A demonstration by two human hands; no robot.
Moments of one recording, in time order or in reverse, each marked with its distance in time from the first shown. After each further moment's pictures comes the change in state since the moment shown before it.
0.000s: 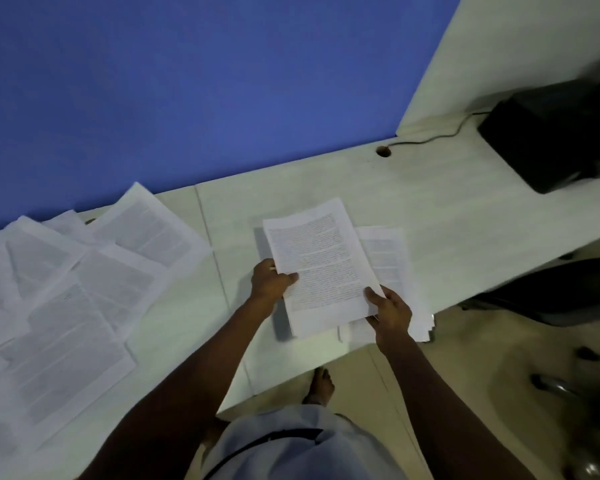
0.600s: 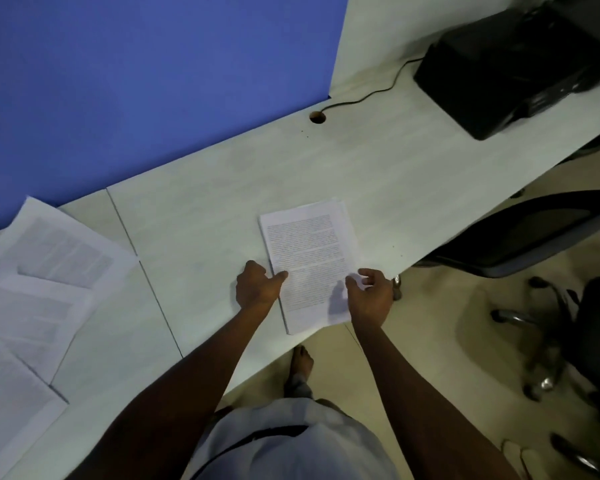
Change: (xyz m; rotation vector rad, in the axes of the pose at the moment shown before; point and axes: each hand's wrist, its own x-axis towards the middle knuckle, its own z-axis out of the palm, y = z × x) left_hand -0.004 -0.013 0.114 0.625 0.098 0.028; right_hand 0.044 0.000 -0.061 -0.587 0.402 -0.470
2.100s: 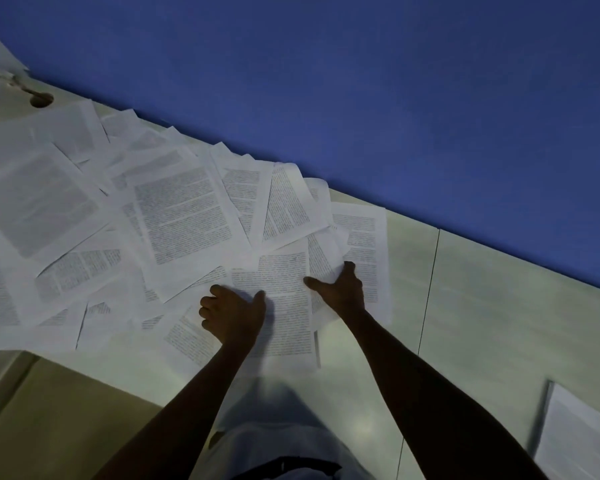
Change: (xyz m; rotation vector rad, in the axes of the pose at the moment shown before) left_hand 0.011 -0.389 -0.361 -0.171 0.706 -0.842; right_hand -0.390 -0.224 0.403 -0.643 -1.182 -0.488
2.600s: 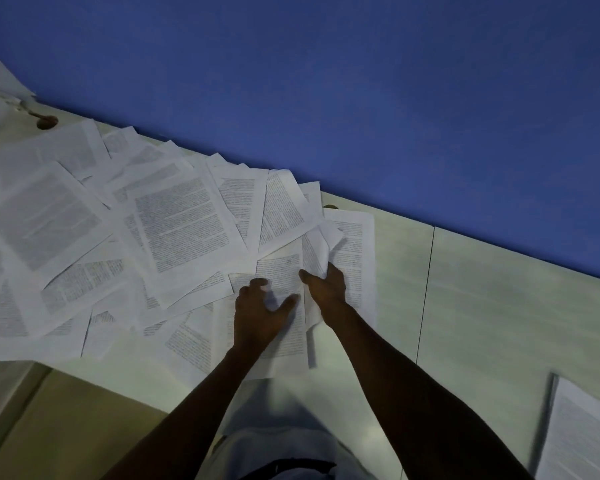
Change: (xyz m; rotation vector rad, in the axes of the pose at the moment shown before) left_hand -0.018 0.008 0.005 -0.237 -0.300 0.403; right_hand -0.004 -0.009 0.023 0.533 -0.019 0.073
